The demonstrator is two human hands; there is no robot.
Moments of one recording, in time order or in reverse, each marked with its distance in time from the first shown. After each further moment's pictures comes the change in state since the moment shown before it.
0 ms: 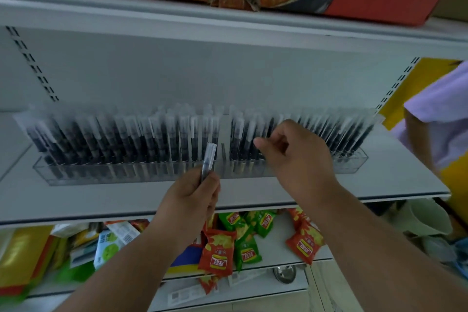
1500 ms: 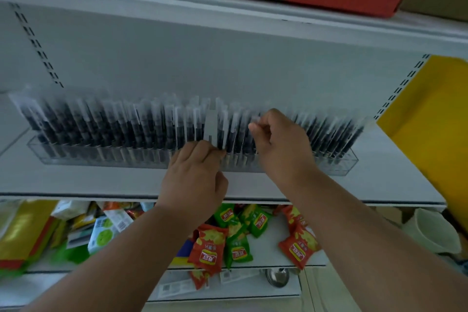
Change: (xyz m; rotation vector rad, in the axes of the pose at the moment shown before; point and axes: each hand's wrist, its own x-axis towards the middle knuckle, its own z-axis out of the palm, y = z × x) left_hand 0.026 -0.020 0.029 1.280 0.298 0.637; right_hand 0.017 0.024 0.007 0.079 -0.014 -0.157
